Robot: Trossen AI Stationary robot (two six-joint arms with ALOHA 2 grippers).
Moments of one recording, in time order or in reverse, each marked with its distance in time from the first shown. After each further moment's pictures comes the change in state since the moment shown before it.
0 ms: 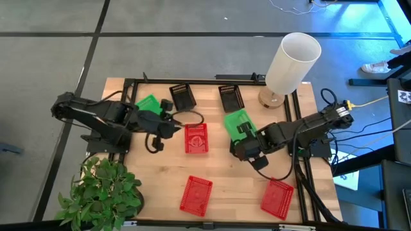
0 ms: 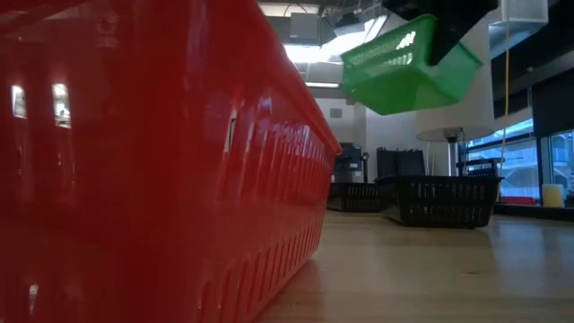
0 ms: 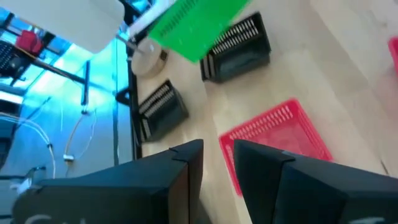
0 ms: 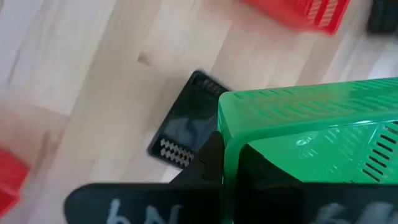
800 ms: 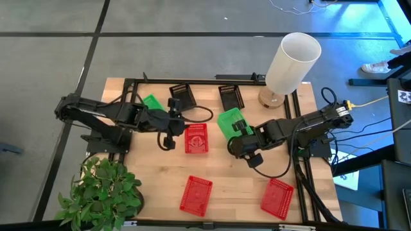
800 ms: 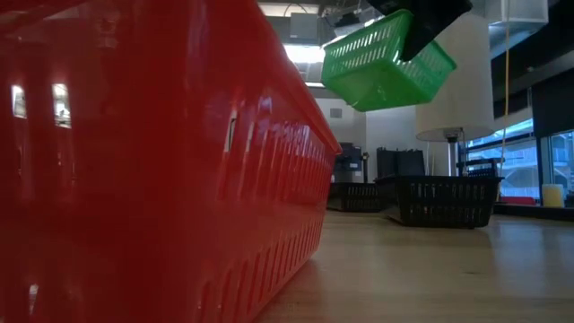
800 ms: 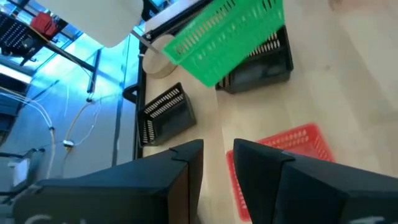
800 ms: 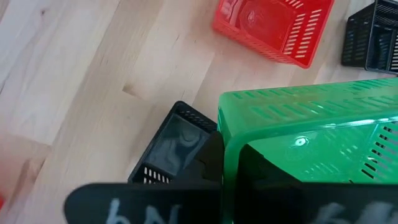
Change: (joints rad) left arm 0.036 0.072 -0.001 0.116 -0.028 -0.082; right arm -0.032 0.000 0.000 0.099 0.000 -0.053
